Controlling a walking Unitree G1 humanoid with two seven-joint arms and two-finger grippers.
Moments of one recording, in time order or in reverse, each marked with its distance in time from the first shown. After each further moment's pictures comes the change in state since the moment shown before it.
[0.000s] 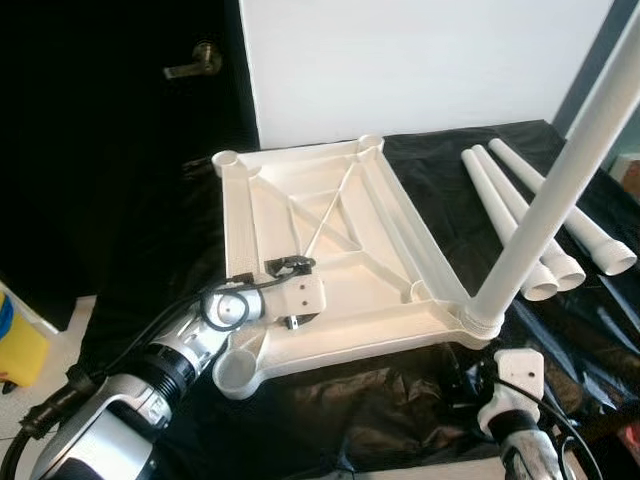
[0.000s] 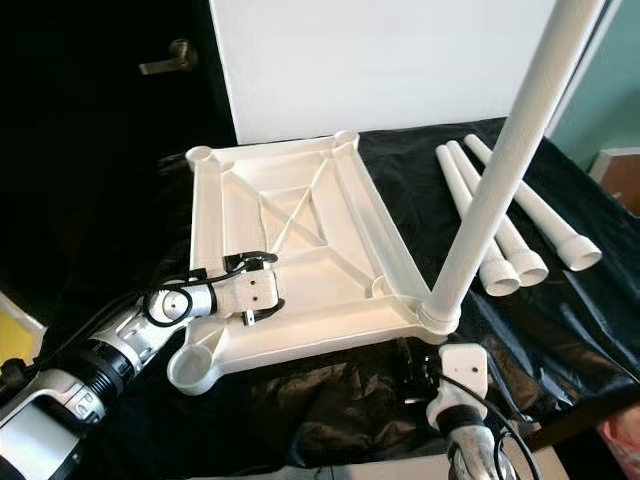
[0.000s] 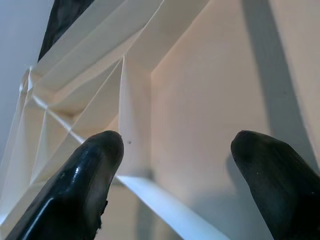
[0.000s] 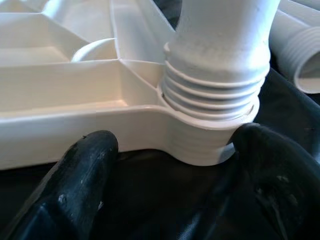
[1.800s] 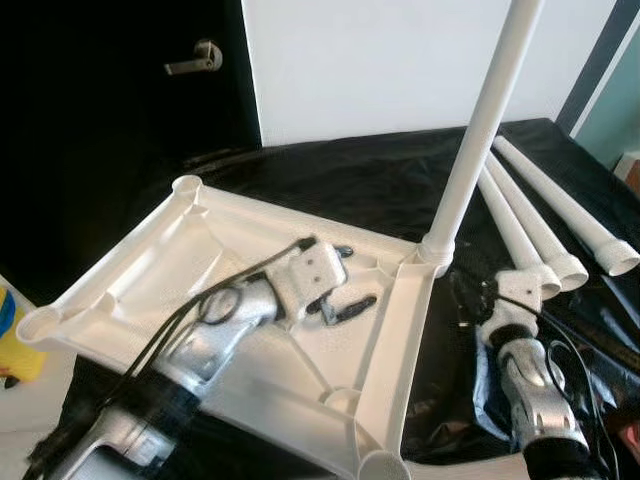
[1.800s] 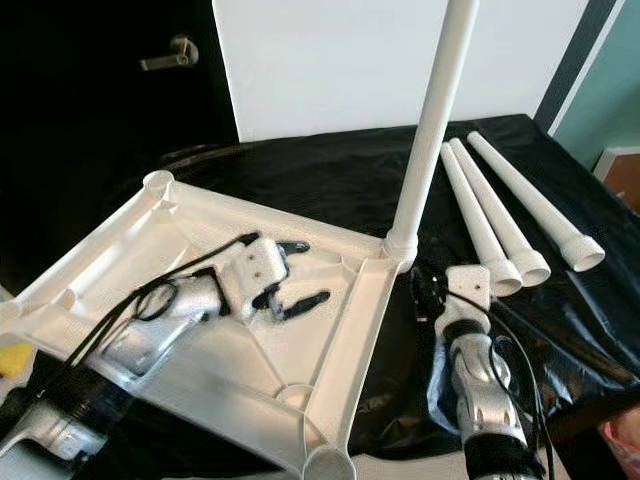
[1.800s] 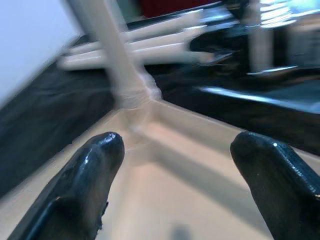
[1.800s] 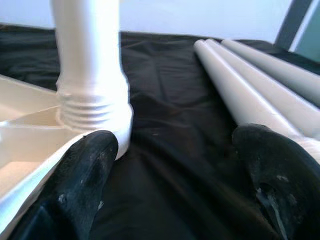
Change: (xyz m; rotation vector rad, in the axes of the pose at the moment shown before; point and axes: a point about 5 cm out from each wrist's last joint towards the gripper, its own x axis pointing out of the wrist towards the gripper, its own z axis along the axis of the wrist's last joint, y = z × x) left arm -0.033 -0.003 0.062 -0.406 -0.403 -0.100; right arm 0.075 -0.036 0.030 -0.056 -0.161 -0.124
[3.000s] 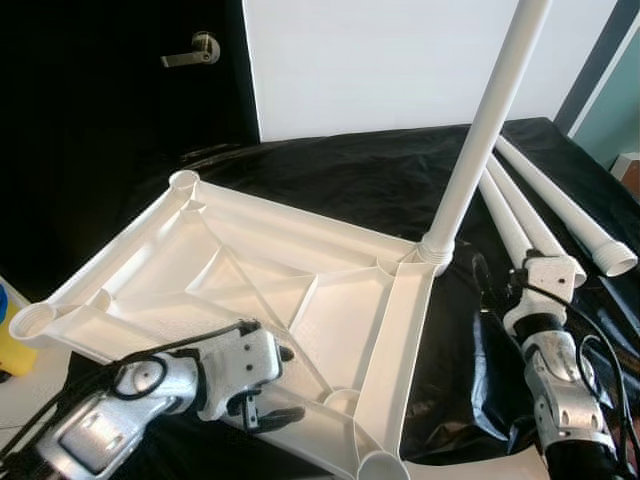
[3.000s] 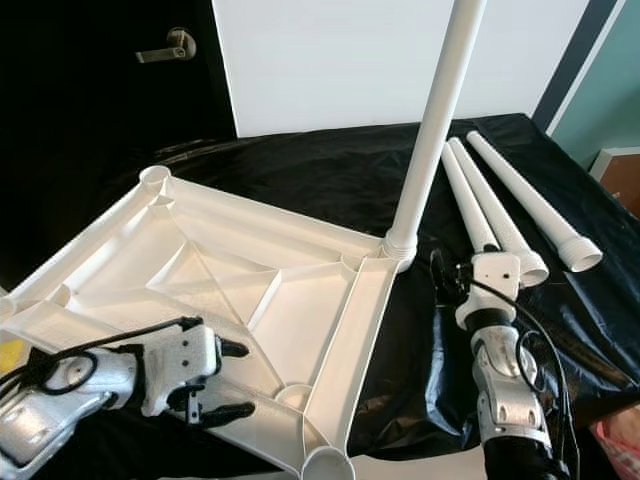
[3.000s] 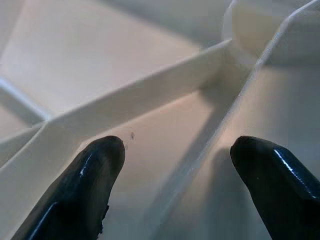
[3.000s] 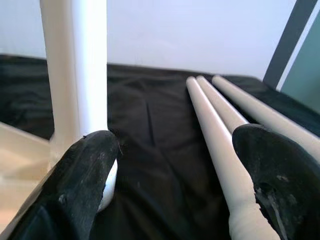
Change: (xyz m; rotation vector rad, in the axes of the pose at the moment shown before) left arm -0.068 -0.046 -0.050 -0.063 0.471 -0.136; right arm 0.011 -0.010 0.035 -0.026 -0.101 0.021
